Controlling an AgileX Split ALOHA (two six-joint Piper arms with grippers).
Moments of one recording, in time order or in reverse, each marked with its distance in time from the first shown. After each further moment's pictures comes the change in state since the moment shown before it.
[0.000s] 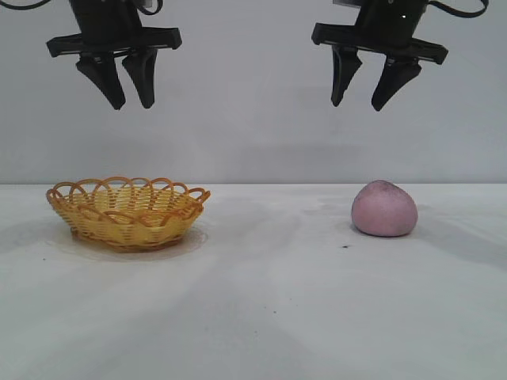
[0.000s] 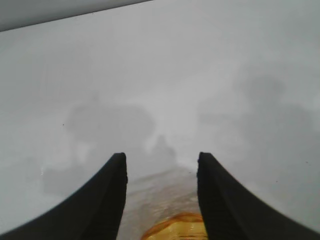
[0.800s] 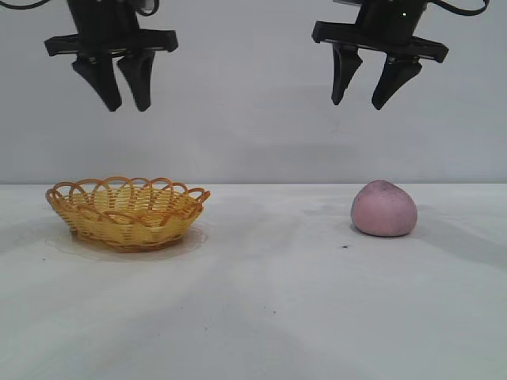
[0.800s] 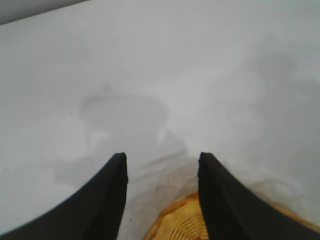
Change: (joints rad) left arm 0.013 0.017 -0.003 0.028 0.118 0.120; right arm 0.000 0.000 0.000 0.000 0.008 0.000
